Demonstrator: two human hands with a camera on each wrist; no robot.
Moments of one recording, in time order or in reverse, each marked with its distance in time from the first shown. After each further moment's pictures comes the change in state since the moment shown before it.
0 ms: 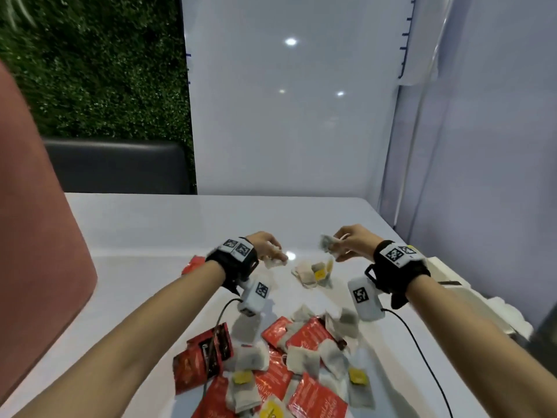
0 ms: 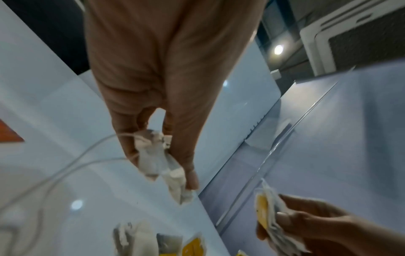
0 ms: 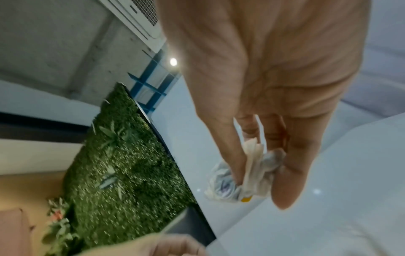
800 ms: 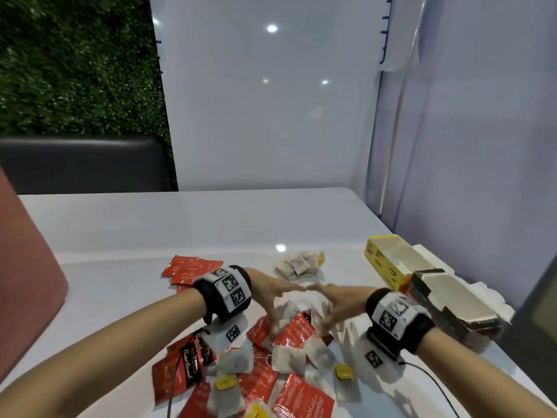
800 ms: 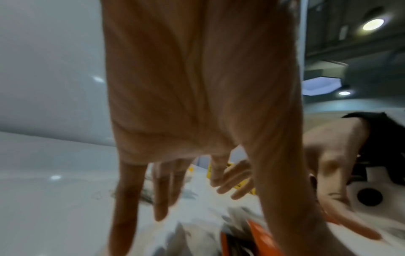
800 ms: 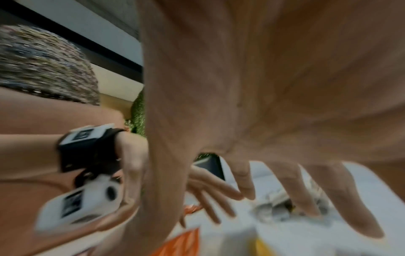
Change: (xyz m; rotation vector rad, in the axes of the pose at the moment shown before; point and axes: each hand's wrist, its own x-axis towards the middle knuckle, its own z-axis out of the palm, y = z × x) left_hand -0.038 0.024 0.063 0.630 -0.653 0.141; right_hand -0.062 0.051 0.038 -0.852 -0.498 0.082
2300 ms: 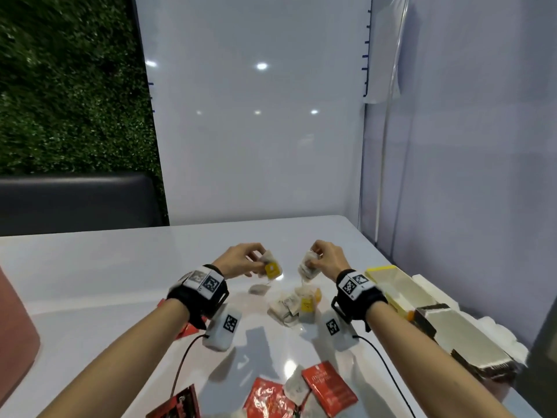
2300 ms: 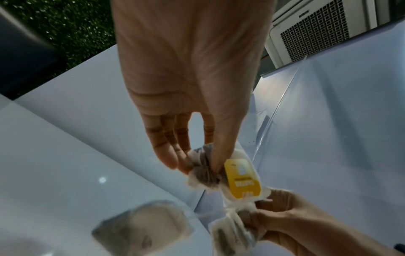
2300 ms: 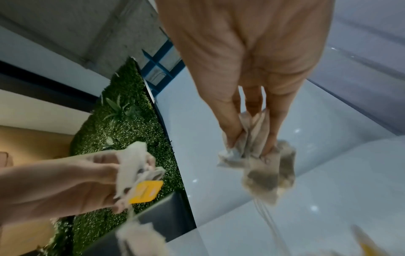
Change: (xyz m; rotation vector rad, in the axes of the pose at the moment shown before) left_hand 0.004 -0.065 -0.085 -0.446 0.831 0.113; right_hand 0.074 0.019 -0.095 0.467 0.929 -0.019
